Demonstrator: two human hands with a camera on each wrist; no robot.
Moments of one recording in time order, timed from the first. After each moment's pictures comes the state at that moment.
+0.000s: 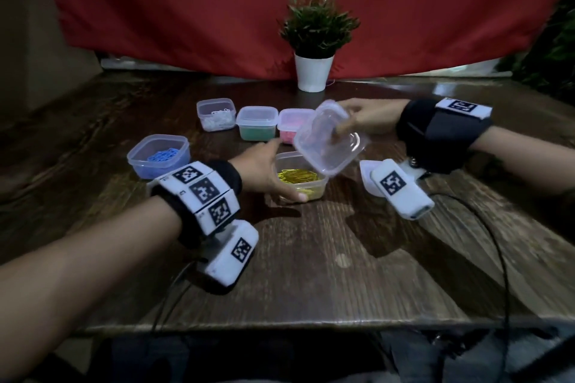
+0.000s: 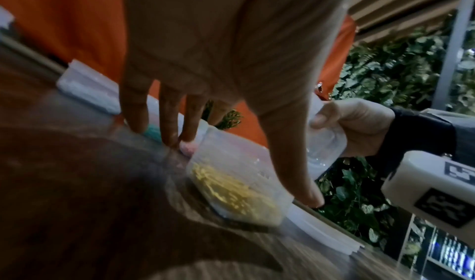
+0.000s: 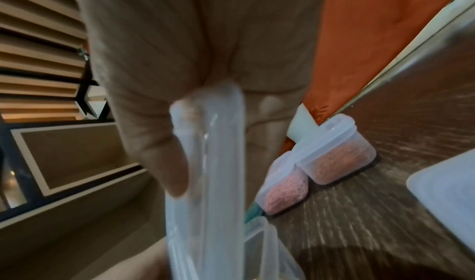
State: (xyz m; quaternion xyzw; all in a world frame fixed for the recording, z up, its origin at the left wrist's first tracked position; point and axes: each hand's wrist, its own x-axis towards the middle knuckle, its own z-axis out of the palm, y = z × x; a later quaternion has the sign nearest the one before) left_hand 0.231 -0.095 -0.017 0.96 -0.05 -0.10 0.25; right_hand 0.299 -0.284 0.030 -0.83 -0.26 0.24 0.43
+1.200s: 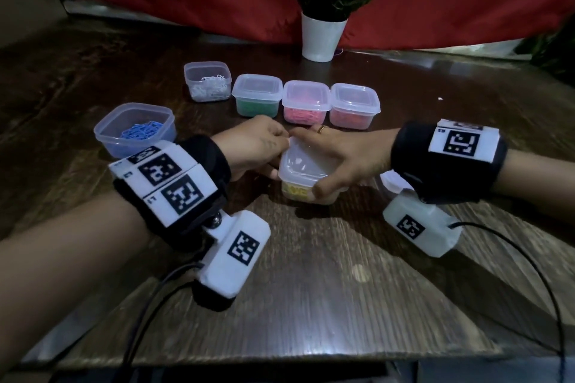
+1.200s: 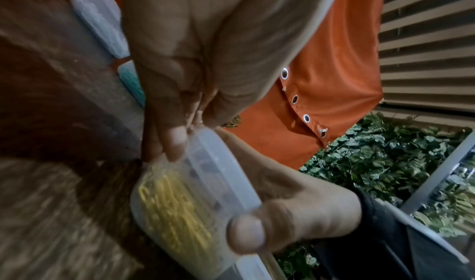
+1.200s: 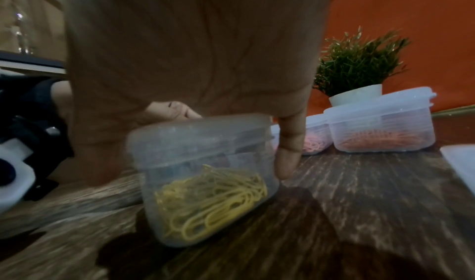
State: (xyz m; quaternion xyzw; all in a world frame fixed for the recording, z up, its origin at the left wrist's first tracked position) left_hand 0.255 -0.085 -0.037 0.82 -0.01 -0.13 0.56; right_hand 0.293 -0.248 -0.012 -0.90 -0.35 0.25 0.07
